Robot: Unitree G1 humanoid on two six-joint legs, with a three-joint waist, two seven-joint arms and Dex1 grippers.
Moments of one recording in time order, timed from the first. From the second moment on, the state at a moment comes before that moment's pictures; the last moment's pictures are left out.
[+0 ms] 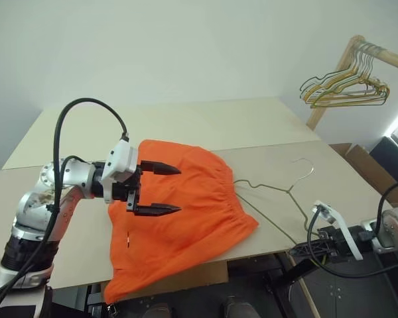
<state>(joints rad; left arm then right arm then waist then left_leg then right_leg) -0.41 0.80 0.02 -0.27 -0.58 0.45 -1.31 -0.30 -1.05 0.10 0.05 0.67 1.47 1.21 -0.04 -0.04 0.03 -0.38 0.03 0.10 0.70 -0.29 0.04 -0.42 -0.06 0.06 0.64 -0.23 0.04</state>
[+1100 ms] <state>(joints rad) -0.39 0.82 0.02 -0.29 -0.59 0.44 -1.29 -0.38 -1.04 0.24 0.12 0.63 1.34 1.24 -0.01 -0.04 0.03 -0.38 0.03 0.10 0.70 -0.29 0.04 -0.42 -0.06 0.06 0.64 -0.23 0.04</state>
